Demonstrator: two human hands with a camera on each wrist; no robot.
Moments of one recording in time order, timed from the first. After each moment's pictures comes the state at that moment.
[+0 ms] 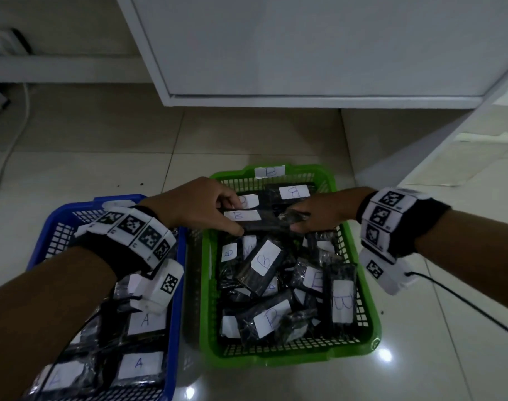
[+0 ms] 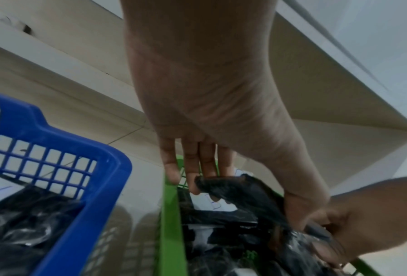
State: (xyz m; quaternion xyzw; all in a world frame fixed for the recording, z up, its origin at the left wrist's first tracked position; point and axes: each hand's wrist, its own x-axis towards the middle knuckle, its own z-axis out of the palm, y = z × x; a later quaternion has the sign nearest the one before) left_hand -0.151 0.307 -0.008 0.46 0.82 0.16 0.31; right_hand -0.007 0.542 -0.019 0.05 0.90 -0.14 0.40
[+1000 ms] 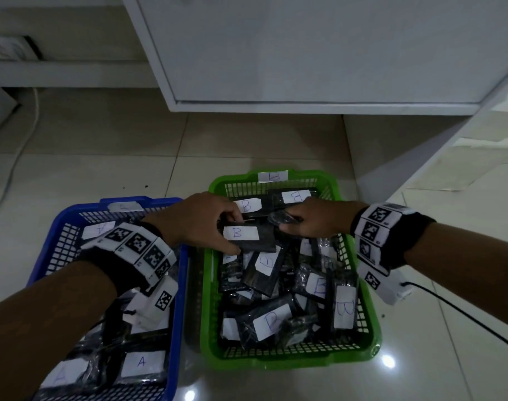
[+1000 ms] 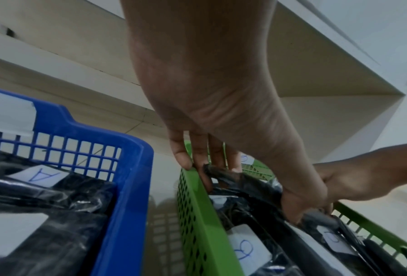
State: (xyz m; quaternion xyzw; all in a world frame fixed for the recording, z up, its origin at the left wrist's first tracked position) left_hand -0.134 0.293 -0.015 0.49 0.82 0.13 0.28; right_hand -0.001 0.533 -0.032 0.01 0.94 -0.21 0.27
